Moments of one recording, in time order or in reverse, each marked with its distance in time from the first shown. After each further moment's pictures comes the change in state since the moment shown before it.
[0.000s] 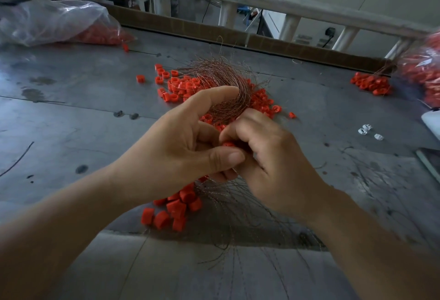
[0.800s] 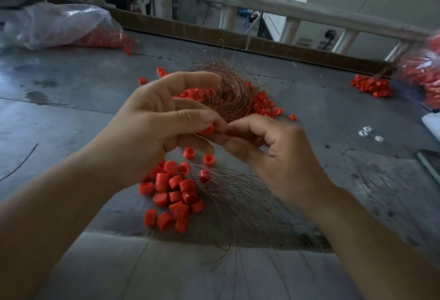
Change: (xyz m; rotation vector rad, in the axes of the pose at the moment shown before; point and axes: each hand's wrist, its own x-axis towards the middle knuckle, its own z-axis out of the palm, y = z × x) left_hand 0.006 0.016 -0.020 -0.206 0.146 -0.033; right_hand 0.003 0.006 -0.003 0.236 0.059 0.120
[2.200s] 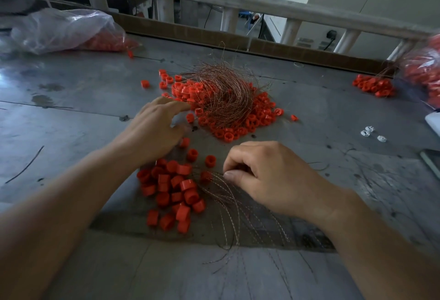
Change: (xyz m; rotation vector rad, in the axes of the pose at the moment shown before) left_hand 0.033 -0.049 -0.041 1.312 0.267 -0.127; right_hand -0.006 -0.005 -0.001 -0.446 -0.408 0.194
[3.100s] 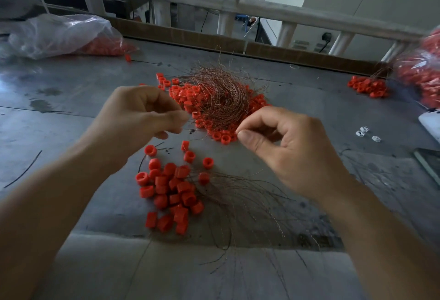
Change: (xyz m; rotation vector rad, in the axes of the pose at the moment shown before) left_hand -0.025 0.023 -0.040 -0.705 0.049 -0.079; right_hand -0.005 0.007 -0.019 0.288 0.447 -0.092
